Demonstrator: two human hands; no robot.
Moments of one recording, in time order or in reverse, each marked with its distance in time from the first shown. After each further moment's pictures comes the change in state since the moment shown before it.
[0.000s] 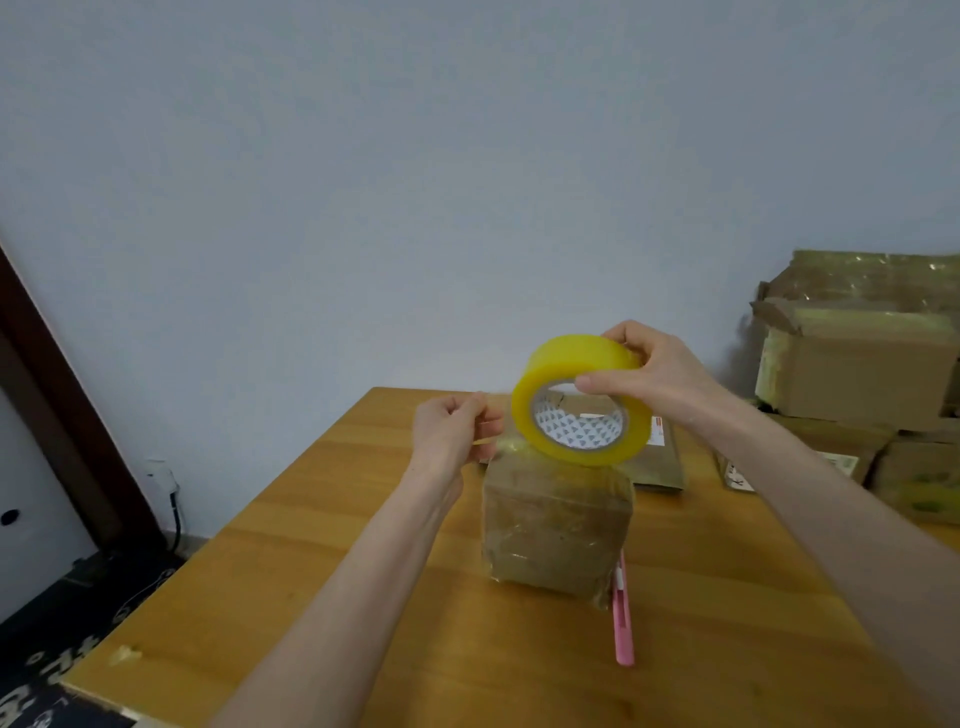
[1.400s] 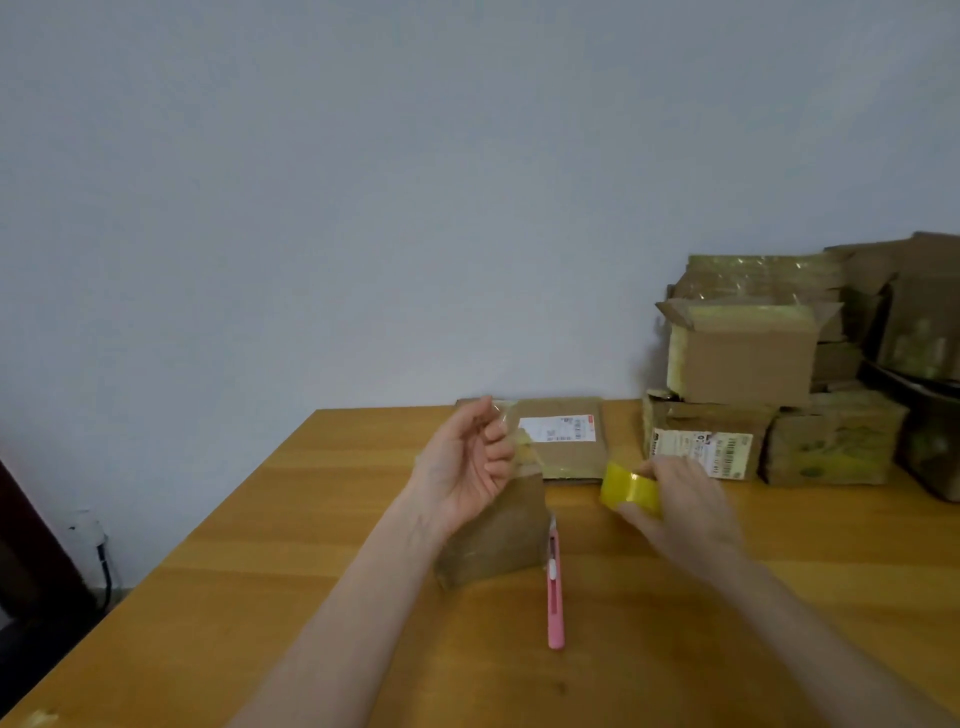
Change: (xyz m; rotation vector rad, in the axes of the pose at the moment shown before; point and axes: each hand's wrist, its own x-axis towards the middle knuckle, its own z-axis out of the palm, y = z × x) left_hand -0.038 -0.004 0.044 -0.647 -0.673 -0.401; right_hand -0.092 0.142 -0.017 -0.832 0.230 0.085
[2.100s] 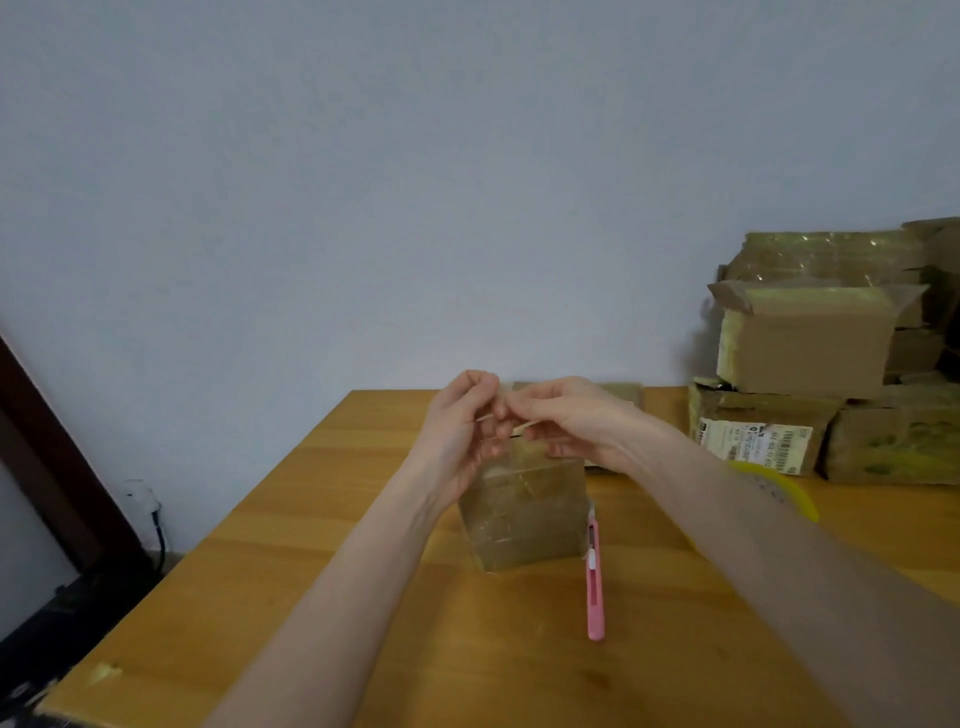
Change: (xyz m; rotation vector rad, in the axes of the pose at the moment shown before) left_hand -0.013 0.027 -0.009 0.469 0.221 0.291; right_hand 0.065 -0.141 -0.047 1.138 -0.668 0.148
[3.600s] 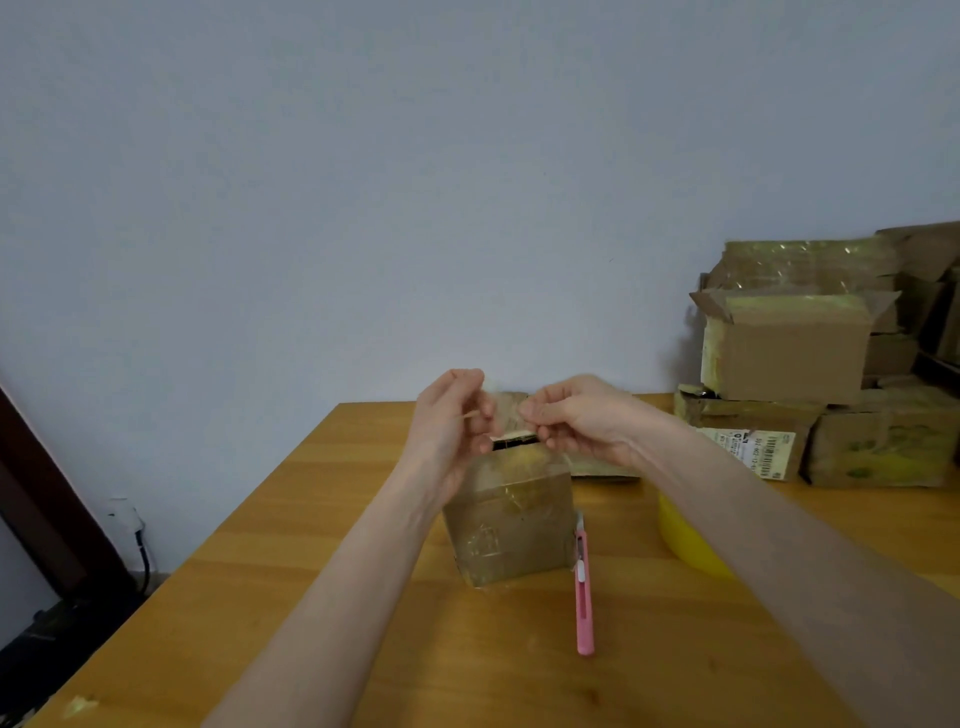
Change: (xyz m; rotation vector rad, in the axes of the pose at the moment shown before) left_hand 0.007 0.007 0.010 0.069 0.095 0.049; right_hand 0.002 -0.005 -0.024 0.086 0.052 0.014
